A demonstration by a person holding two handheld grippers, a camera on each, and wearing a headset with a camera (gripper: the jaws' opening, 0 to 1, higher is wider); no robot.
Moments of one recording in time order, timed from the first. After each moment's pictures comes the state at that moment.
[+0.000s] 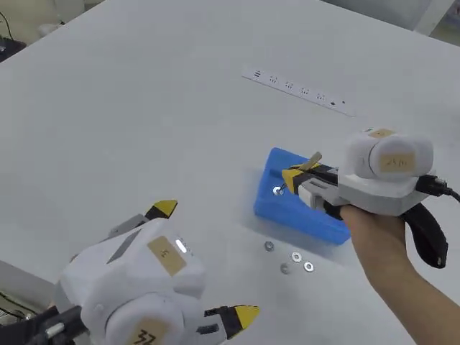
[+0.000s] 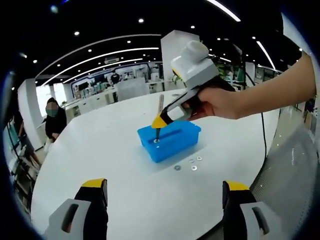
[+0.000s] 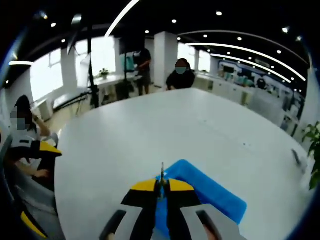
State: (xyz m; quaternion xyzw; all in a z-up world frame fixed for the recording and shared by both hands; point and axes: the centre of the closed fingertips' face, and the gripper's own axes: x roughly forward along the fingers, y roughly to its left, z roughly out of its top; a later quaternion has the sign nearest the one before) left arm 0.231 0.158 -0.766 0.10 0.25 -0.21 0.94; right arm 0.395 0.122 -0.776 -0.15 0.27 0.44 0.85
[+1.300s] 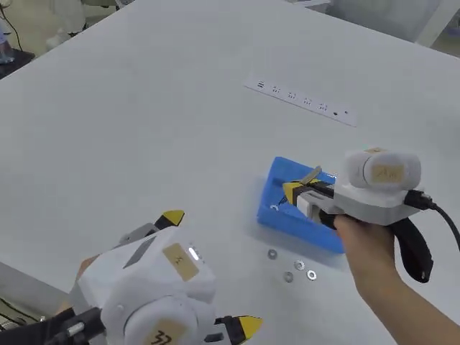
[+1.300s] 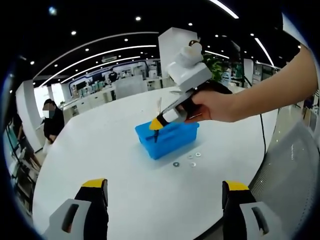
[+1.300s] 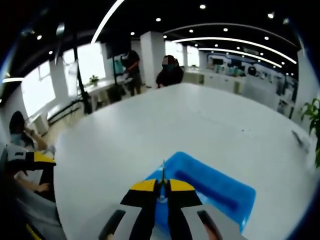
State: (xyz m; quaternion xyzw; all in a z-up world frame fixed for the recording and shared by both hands) left arm 0.230 0.155 -0.773 0.11 0.27 -0.21 0.93; right arm 0.392 0.116 -0.782 -0.09 0.29 0.41 0.86
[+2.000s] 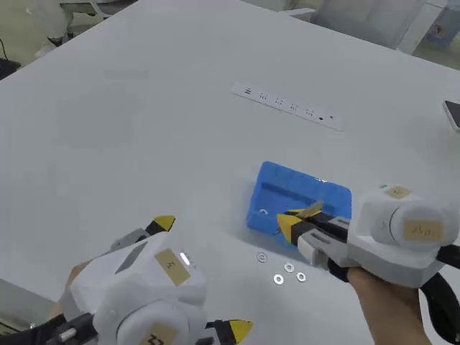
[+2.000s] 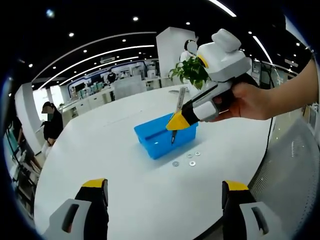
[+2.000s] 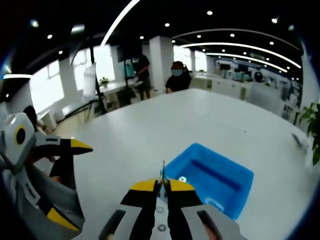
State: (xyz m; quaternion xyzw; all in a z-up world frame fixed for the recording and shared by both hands) left arm 0.228 0.154 -0.773 0.12 0.27 -0.22 0.93; right arm 0.323 0.100 -0.770 -0.09 0.28 0.44 0.85
